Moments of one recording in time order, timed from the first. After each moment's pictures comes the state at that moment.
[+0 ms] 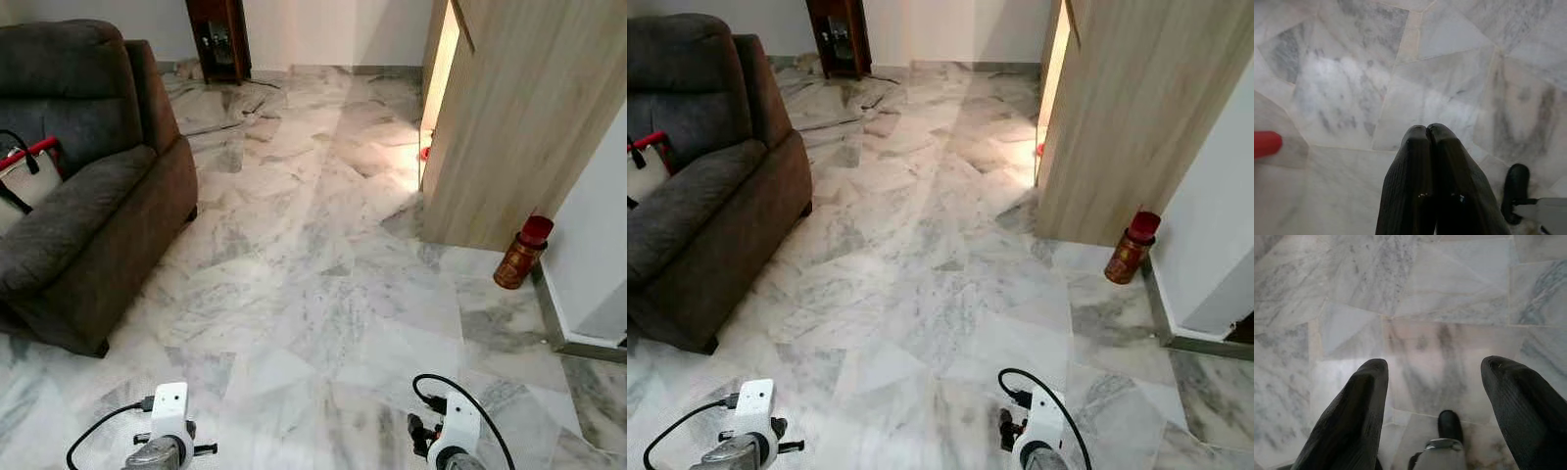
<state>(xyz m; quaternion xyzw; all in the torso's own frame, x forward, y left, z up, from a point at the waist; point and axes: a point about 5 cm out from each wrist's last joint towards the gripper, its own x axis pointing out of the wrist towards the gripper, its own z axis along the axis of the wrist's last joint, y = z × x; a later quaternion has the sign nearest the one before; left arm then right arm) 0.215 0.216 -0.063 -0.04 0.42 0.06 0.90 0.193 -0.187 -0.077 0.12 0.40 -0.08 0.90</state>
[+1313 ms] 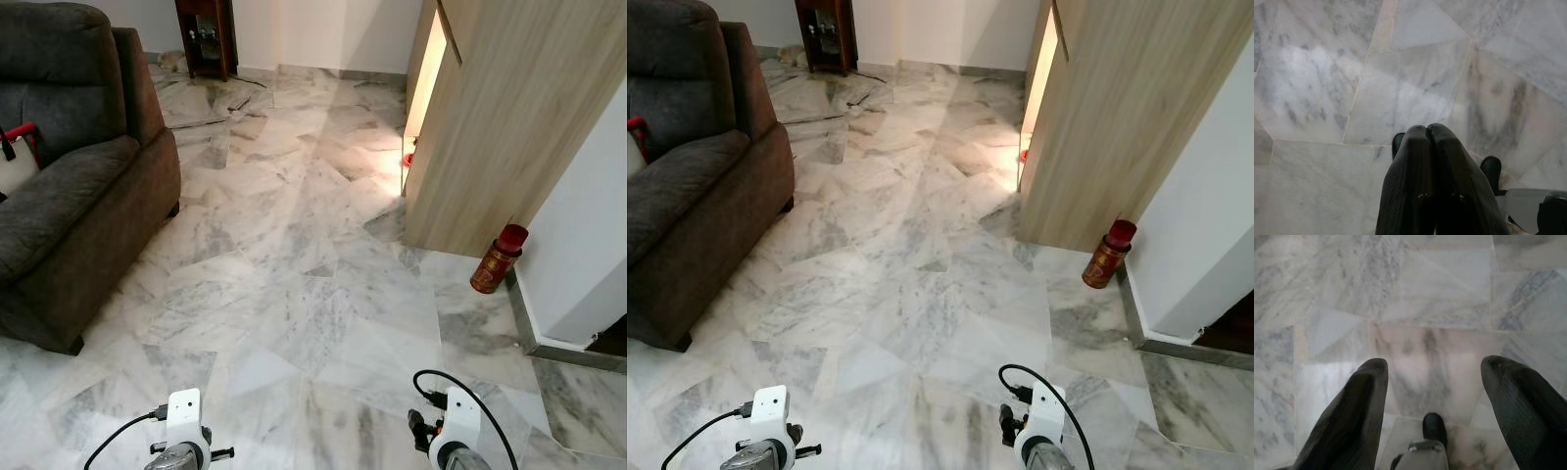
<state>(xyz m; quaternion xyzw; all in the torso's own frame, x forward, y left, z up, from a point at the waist) 0.213 0.196 -0.068 -0.06 0.43 0.06 0.90 0.190 -0.185 -0.079 0.12 0.40 -0.08 0.90</state>
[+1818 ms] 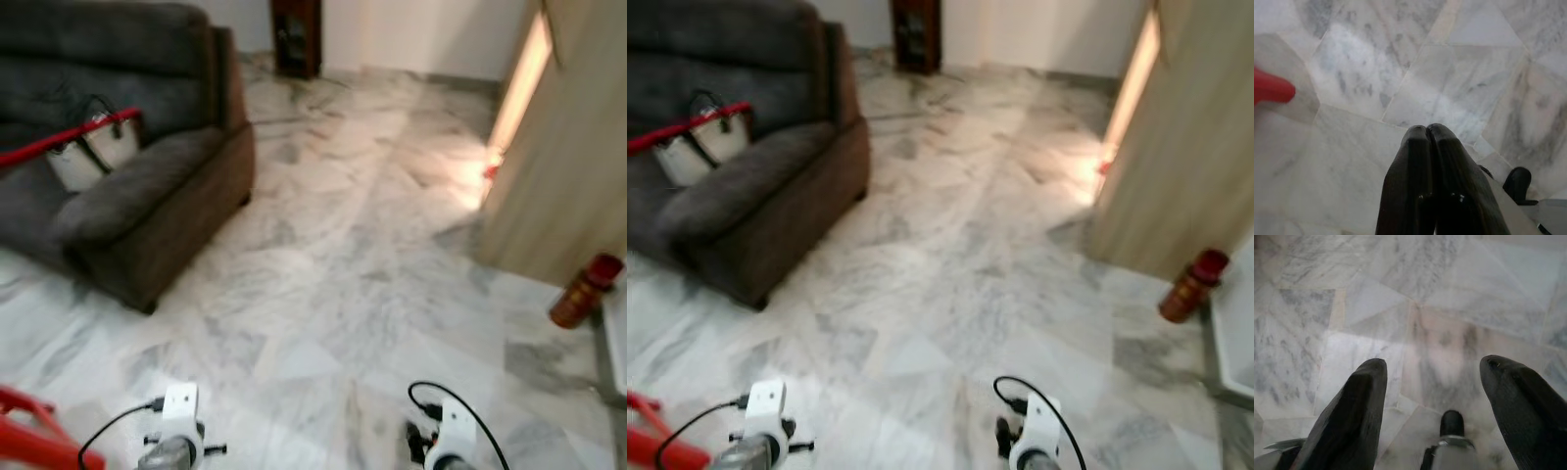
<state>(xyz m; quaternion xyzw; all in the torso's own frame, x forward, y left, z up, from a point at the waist) 0.214 0.204 -0.066 -0.03 0.42 0.06 0.90 0.184 -0.178 -0.082 0.12 0.41 -0.07 0.90</state>
